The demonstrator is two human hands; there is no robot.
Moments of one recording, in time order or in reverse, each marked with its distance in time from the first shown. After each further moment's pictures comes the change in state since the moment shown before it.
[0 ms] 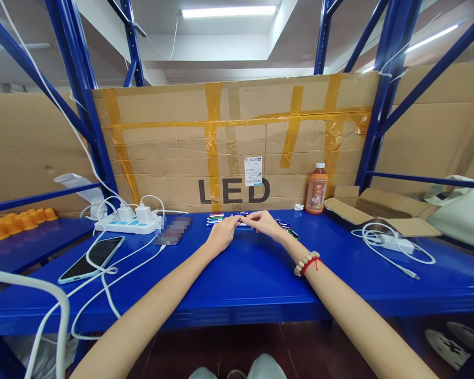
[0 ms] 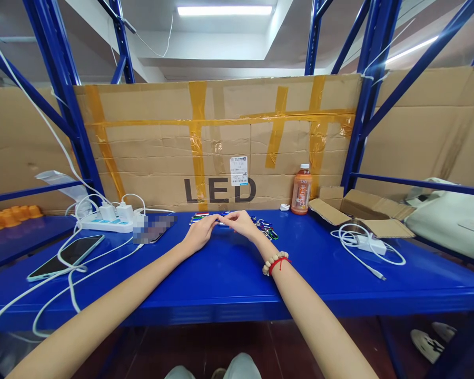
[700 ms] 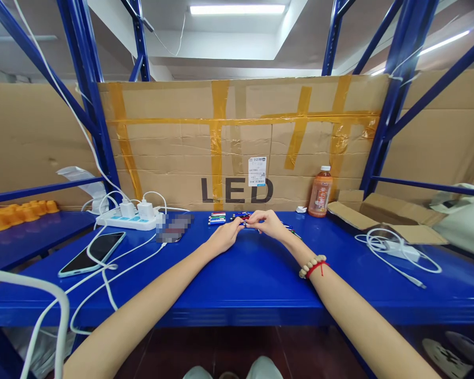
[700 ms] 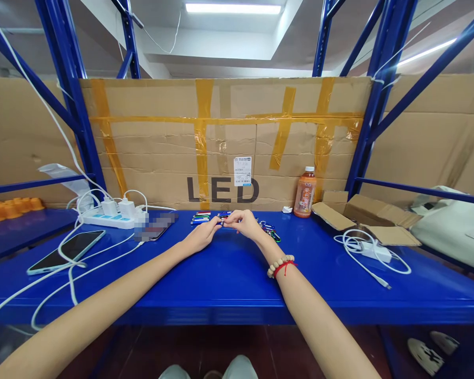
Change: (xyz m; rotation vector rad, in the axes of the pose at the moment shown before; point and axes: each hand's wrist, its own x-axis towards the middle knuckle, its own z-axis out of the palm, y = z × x) left_hand -0.003 0.001 -0.007 -0.274 -0.192 -0.011; right_hand 0.005 0.012 -0.008 0.001 -0.050 -0.289
